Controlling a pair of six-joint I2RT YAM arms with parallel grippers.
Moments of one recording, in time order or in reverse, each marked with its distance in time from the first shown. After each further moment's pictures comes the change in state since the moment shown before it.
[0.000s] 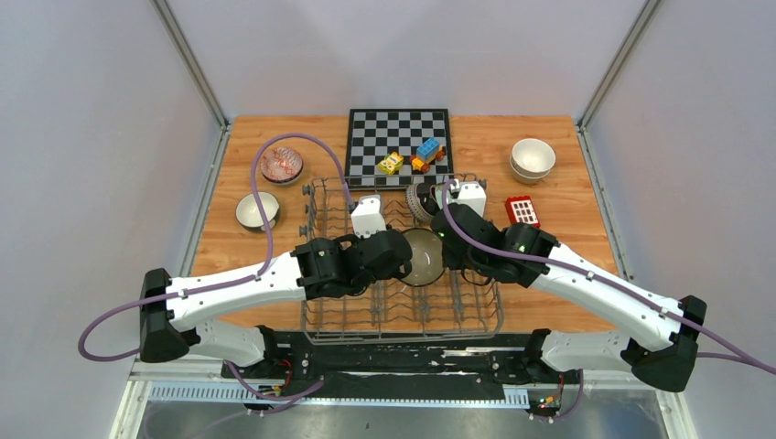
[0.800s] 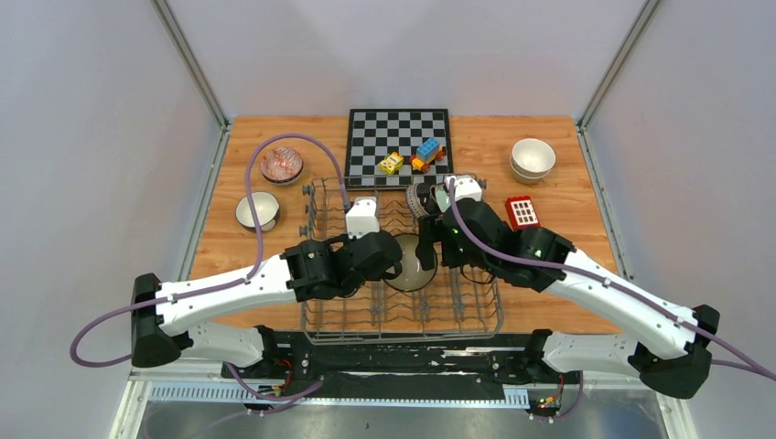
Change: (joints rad) left arm 0.011 -0.045 -0.045 -0.010 -0.006 0.093; right arm 0.000 -0.040 -0.001 0.113 -0.102 -0.117
